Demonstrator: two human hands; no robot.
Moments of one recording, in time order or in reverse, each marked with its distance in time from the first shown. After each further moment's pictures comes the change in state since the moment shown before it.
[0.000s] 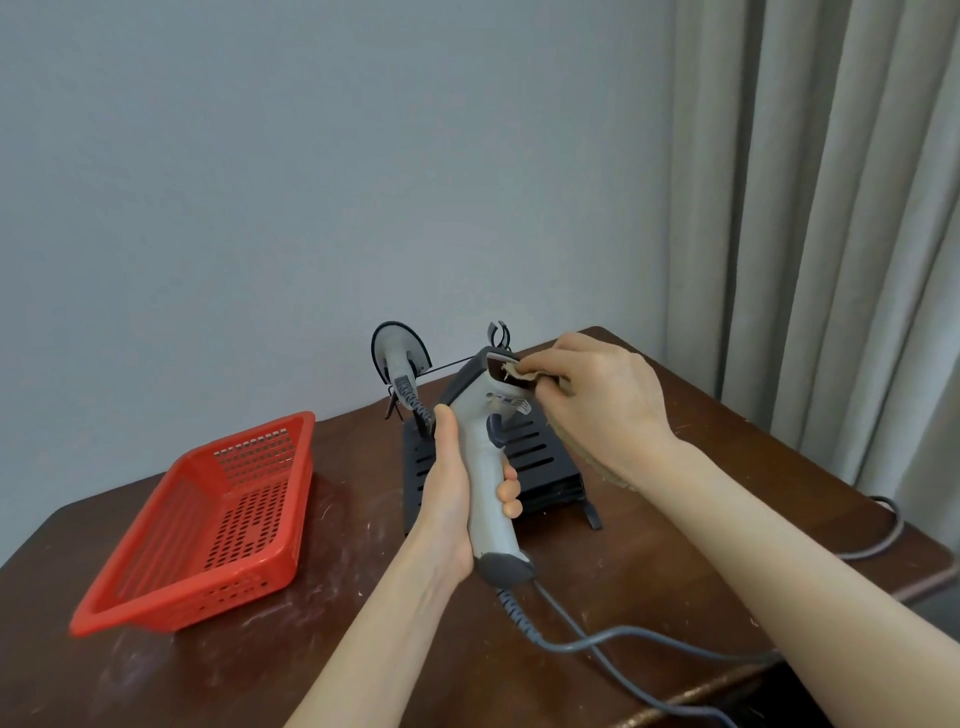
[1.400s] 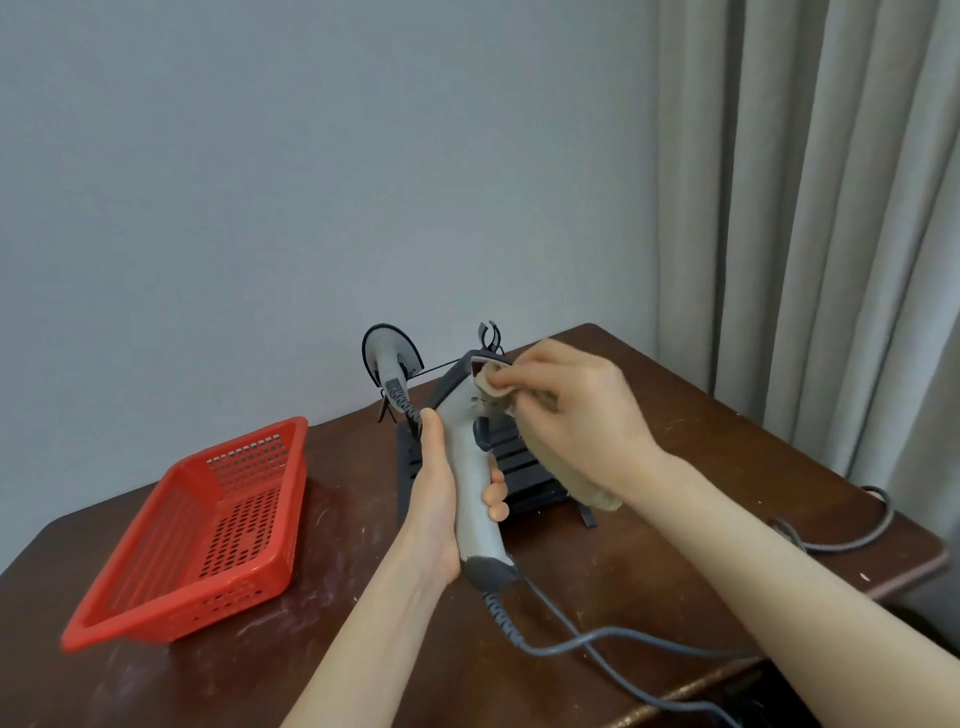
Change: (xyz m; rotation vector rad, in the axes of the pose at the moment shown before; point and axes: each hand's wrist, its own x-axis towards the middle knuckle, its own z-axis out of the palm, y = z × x) left_hand 0.001 0.002 -0.005 0.000 -0.012 -0.008; right_hand -0.012 -0.009 -0.003 0.288 0.010 -0.066
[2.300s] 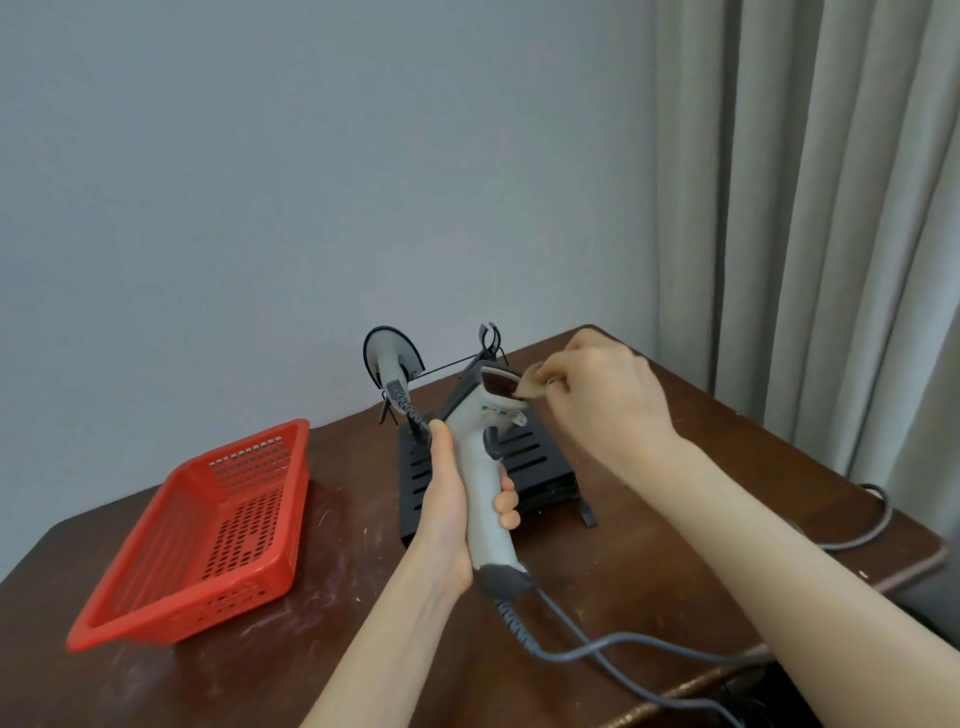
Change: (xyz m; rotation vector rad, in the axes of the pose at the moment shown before) left_hand 0.000 -0.010 0.001 -0.050 0.014 -0.040; right_hand 0.013 0.007 -0.014 -0.382 -0.153 0.279
